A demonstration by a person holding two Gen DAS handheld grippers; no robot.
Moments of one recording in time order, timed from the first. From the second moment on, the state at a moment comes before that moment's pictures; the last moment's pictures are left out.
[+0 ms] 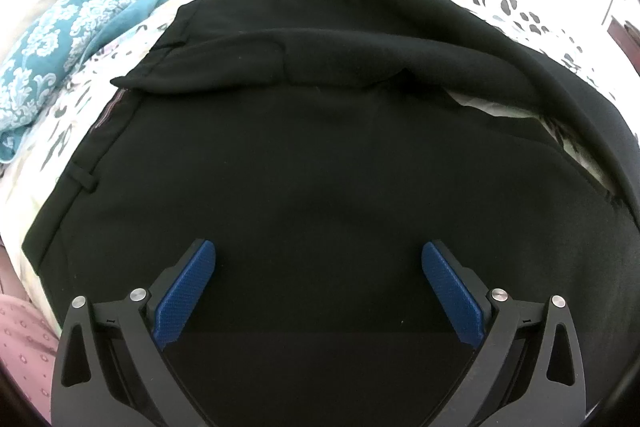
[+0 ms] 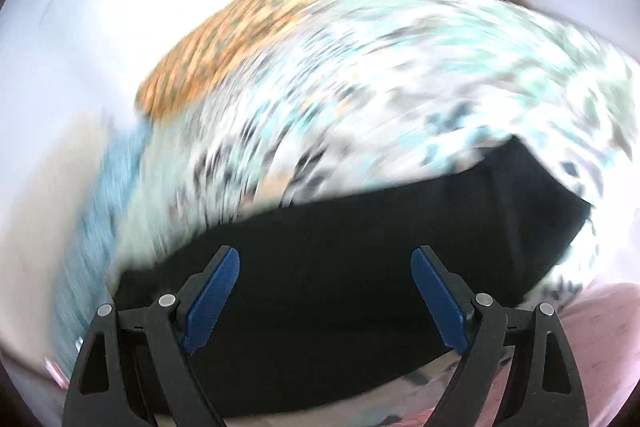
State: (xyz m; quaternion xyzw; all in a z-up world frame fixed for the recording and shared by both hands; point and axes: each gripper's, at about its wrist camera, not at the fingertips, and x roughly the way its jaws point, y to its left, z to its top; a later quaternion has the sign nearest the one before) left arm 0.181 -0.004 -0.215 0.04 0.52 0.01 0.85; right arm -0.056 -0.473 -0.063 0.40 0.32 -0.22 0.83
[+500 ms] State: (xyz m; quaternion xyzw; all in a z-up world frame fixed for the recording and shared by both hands) left arm 0.180 -0.001 -0.214 0.04 0.52 0.00 0.85; right arm -0.029 -0.449 -0.176 0.56 0.39 -0.19 0.71
